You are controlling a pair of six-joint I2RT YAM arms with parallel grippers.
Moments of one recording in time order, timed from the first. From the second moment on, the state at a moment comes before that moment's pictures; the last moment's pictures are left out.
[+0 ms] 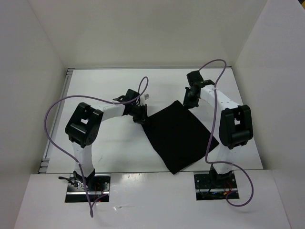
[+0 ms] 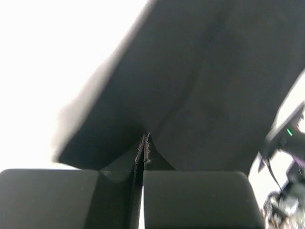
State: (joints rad) left arm -0.45 1.94 1.19 -0.25 0.56 -0.41; right arm 0.24 1.81 1.41 -0.73 0.02 0.48
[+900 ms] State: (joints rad) left arm -0.26 2.14 1.64 -0.44 0.16 -0.45; right arm 0.25 1.67 1.23 -0.80 0.02 0.50
